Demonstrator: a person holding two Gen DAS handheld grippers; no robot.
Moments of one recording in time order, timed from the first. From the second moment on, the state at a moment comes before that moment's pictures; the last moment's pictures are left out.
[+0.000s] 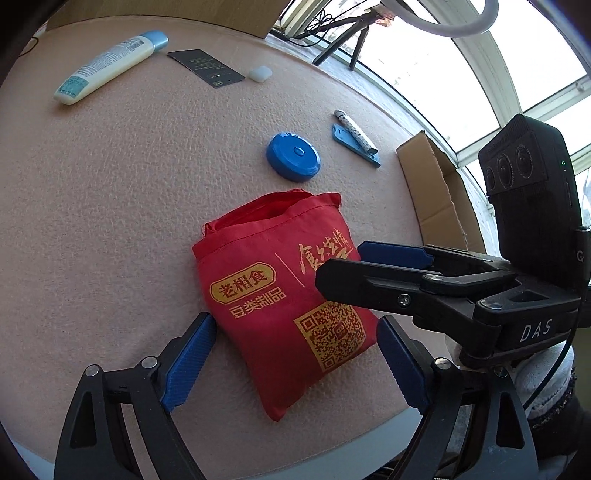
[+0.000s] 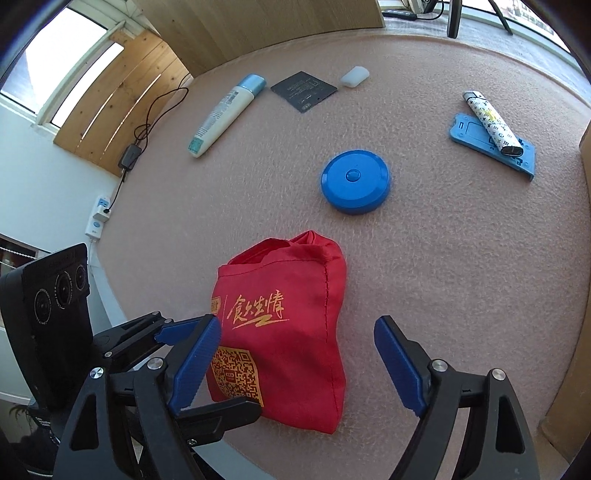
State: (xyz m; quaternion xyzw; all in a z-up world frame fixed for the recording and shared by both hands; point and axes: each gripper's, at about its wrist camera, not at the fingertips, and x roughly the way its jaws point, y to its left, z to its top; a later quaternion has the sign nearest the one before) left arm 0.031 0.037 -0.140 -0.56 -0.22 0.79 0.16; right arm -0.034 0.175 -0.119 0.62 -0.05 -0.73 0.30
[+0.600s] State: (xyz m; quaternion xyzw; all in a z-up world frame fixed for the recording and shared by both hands) left arm 0.017 0.049 -0.138 -0.55 -0.21 0.79 0.16; right arm -0.043 0.187 -0.127 0.62 -0.07 -0.72 0.30
